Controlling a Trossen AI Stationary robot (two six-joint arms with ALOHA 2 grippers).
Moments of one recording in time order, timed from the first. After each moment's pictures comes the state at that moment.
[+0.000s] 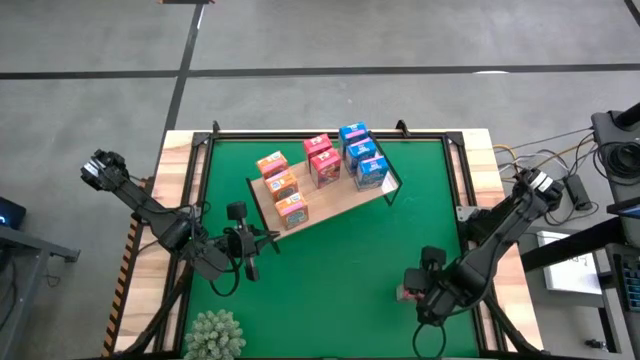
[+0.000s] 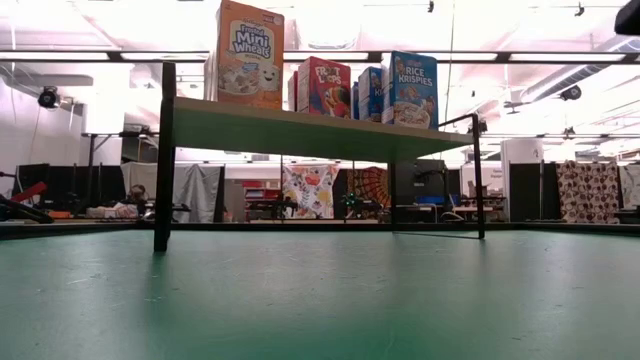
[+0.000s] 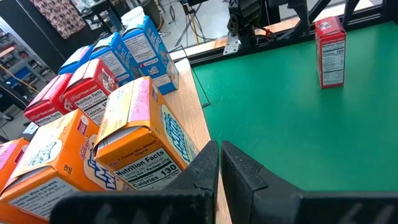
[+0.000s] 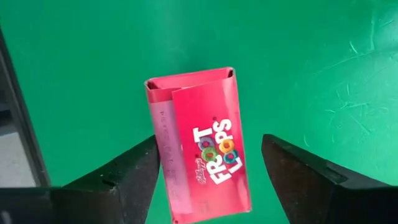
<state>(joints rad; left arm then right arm) -0.64 1.14 0.90 -0.33 -0.93 -0.13 0.79 1.51 1.19 -1.11 0.13 0.96</state>
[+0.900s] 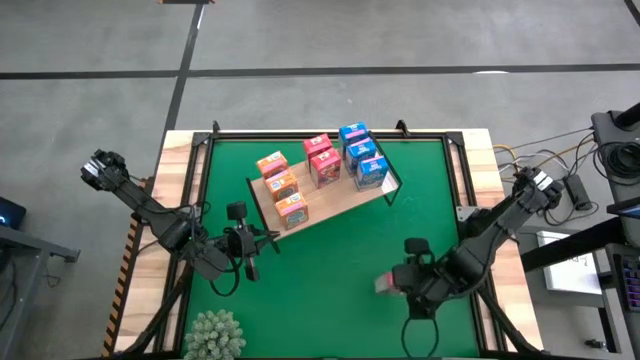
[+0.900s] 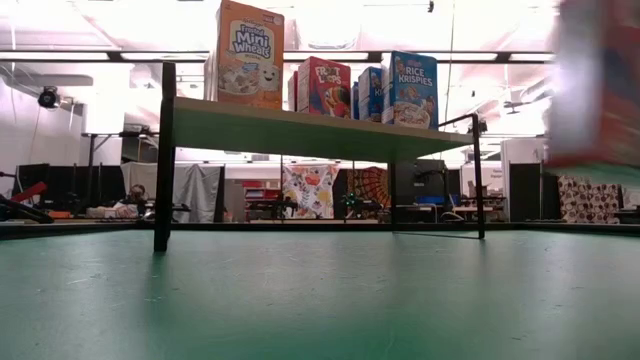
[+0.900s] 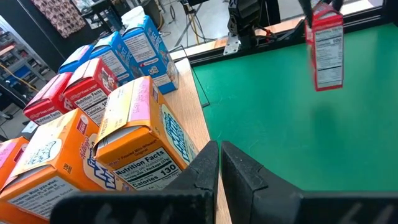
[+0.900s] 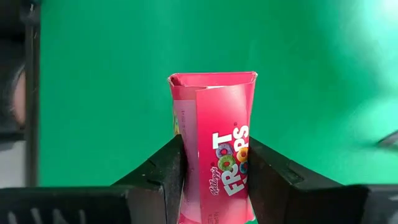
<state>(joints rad) -0.64 1.14 0.90 -0.33 -0.93 -0.13 0.70 1.51 1.34 -1.09 0.25 0.66</state>
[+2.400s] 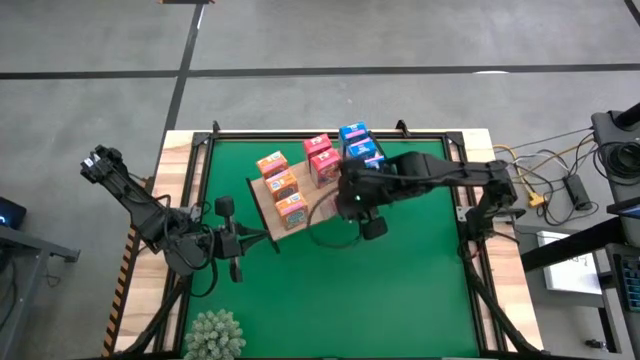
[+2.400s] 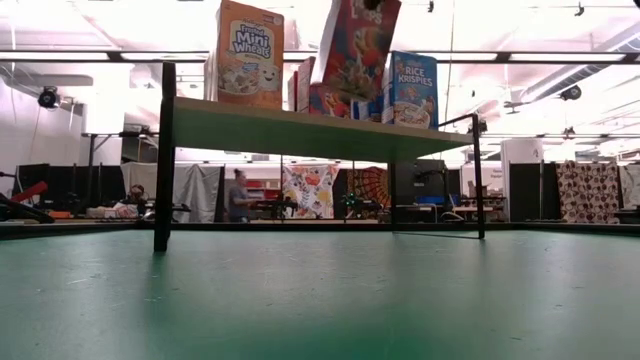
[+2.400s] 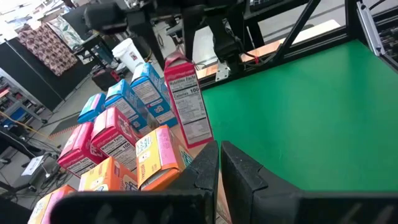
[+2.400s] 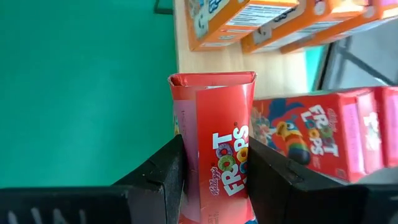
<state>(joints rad) -0.71 1.06 1.00 -0.41 -0.94 0.04 0.10 1.81 2.11 -1.36 0.18 -0.38</state>
